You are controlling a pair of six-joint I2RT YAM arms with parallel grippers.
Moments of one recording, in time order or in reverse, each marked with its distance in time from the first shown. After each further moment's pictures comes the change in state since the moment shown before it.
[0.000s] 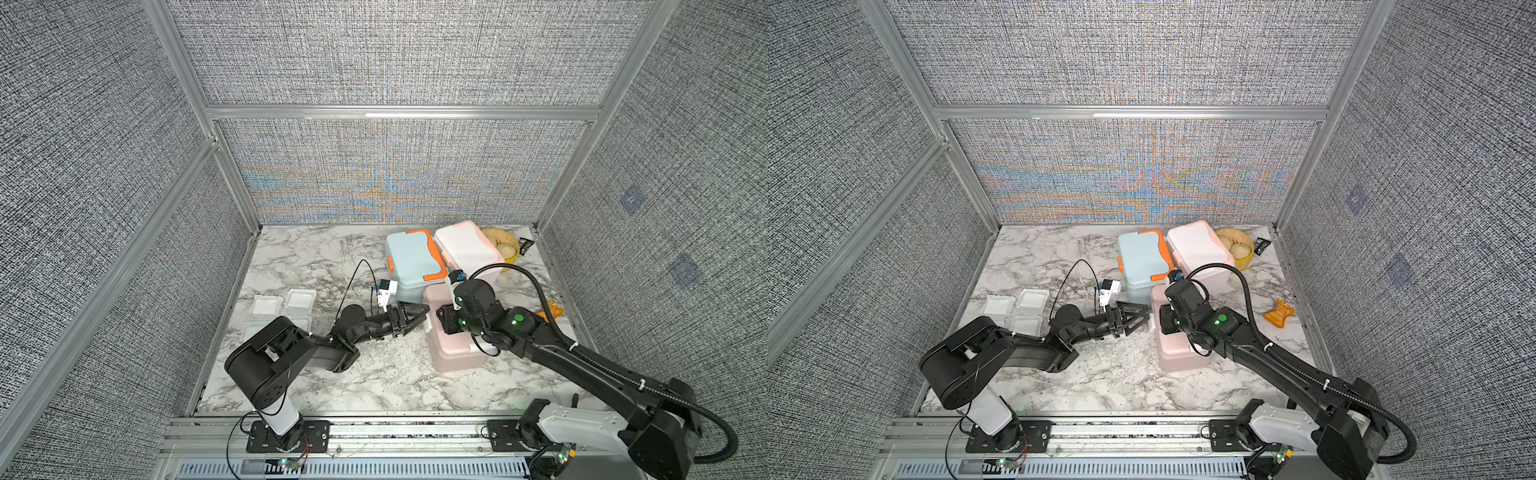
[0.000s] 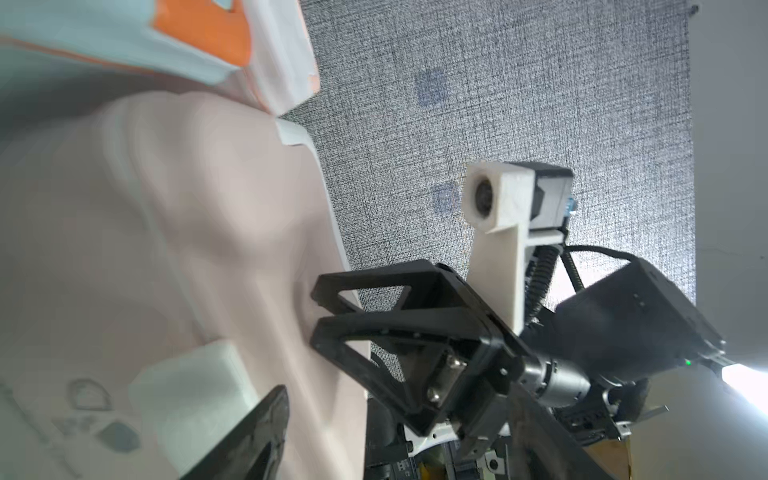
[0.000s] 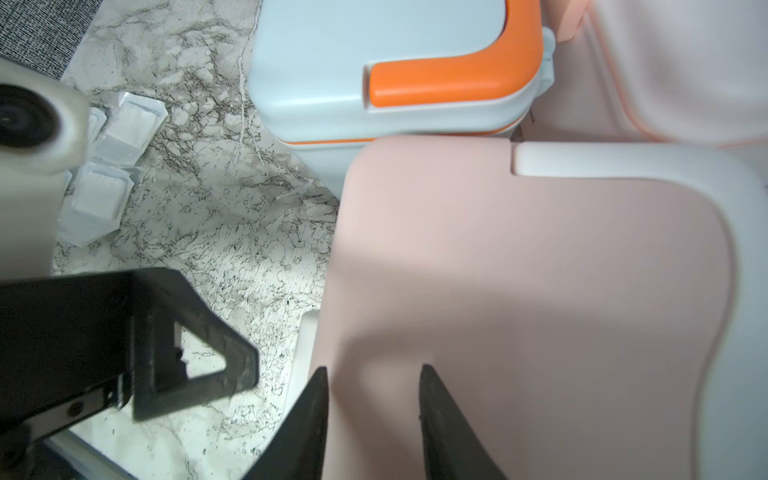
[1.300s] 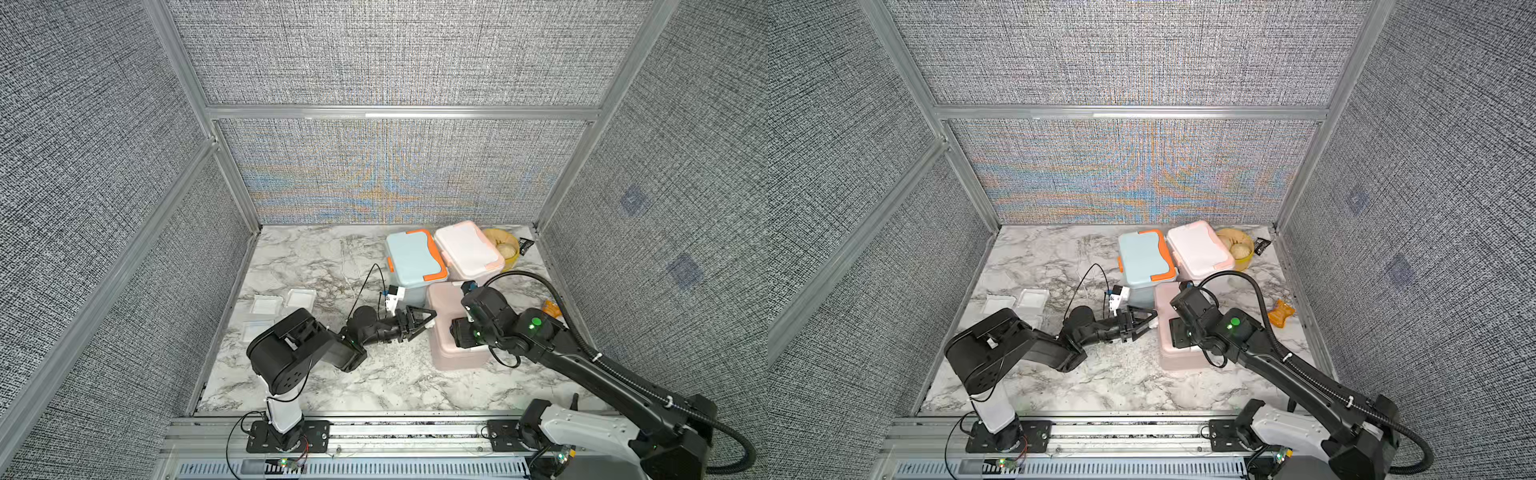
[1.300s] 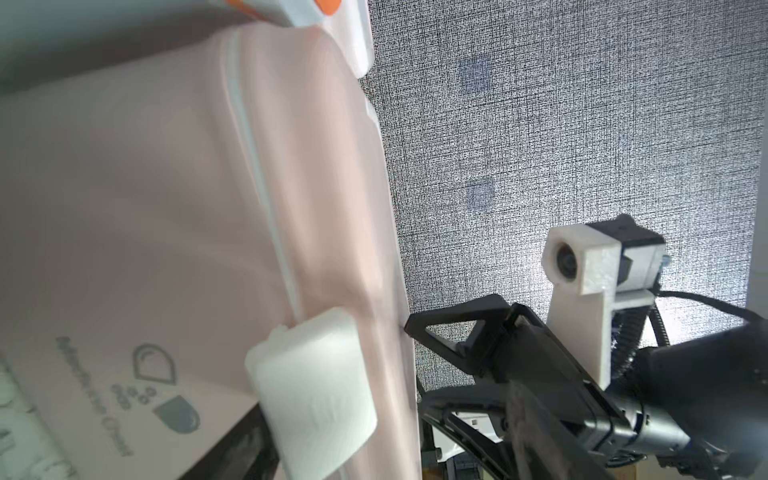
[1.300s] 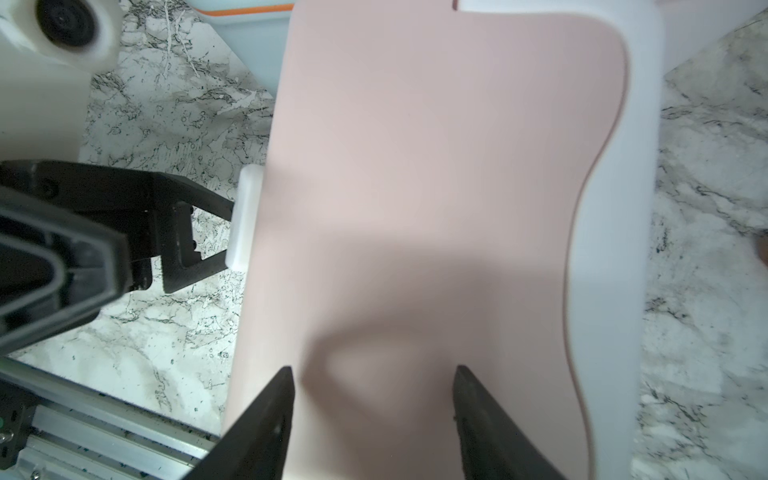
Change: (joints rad) left arm -0.046 0.102 0.049 -0.007 -0.026 0.002; right arm 0.026 -0.086 0.068 -0.323 0.056 0.048
